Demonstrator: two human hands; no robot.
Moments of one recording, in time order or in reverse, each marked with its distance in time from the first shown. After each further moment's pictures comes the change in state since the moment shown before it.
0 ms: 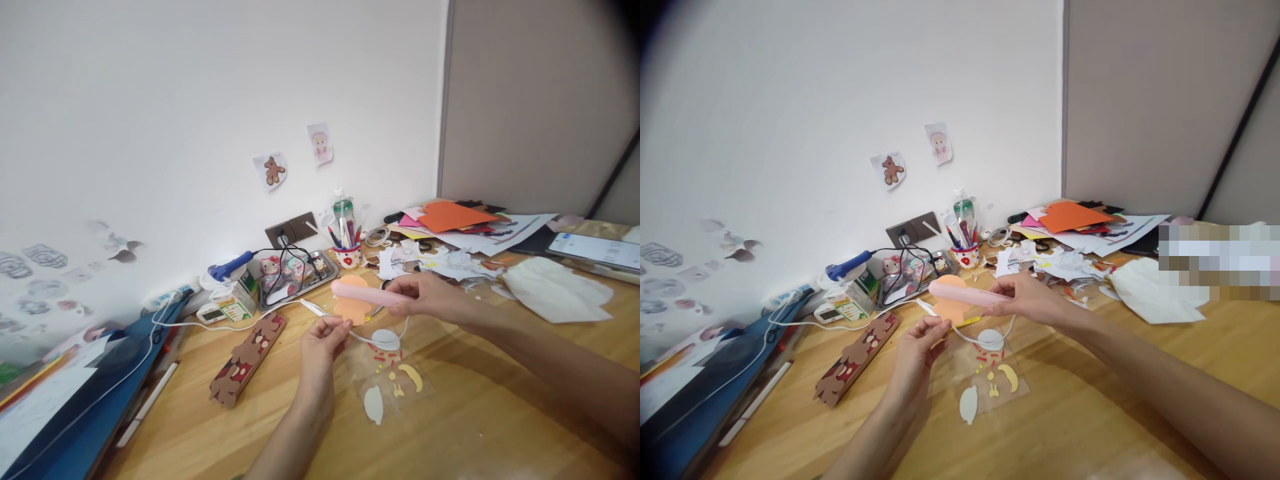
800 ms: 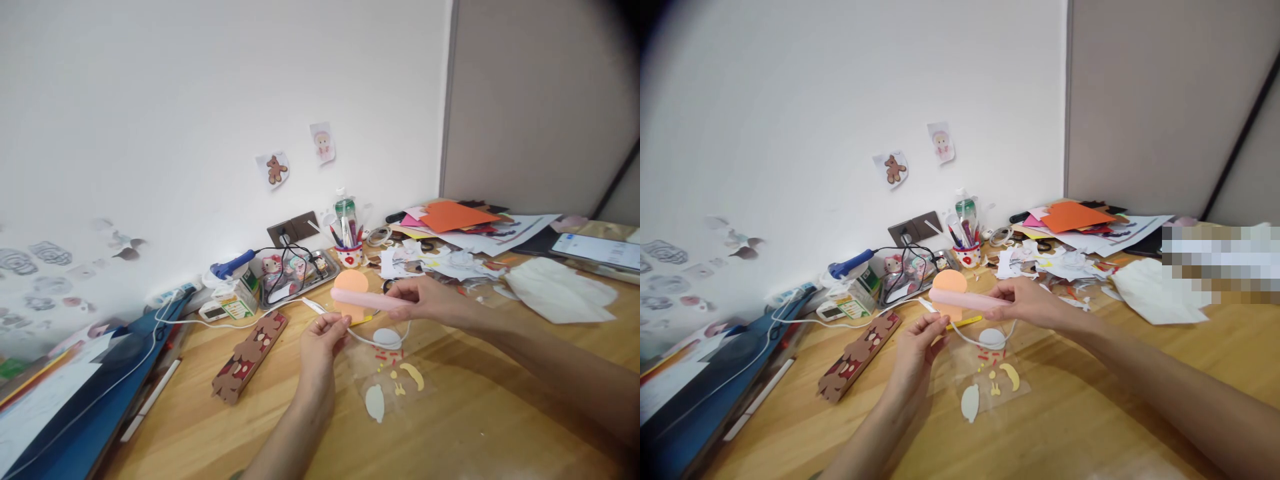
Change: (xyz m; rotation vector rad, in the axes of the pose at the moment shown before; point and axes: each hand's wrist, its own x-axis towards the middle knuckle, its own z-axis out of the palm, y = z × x) left_hand -0.003 0.005 0.001 -0.036 0.000 0.017; right_hand 0.000 0.003 0.005 -0.030 -0.055 -0.018
